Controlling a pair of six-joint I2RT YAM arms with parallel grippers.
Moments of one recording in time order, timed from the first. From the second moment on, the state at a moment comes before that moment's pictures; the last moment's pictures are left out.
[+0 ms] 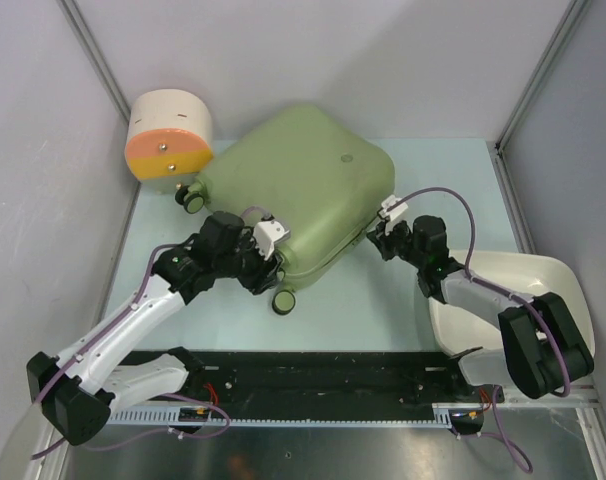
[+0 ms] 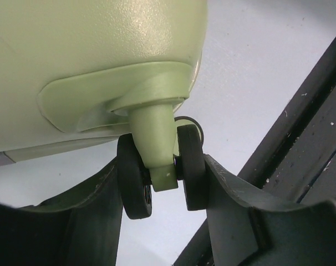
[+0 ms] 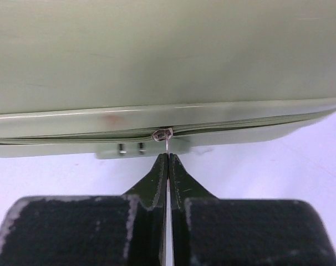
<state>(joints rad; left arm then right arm) -0.62 1.02 0.94 -0.68 0.27 0.19 0.40 1.32 0.55 0.47 -0.31 -0.15</state>
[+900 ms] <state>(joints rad) -0.61 0.86 0.89 -0.84 0.20 0.68 -0.03 1.91 1.08 0.60 -0.89 -0.29</state>
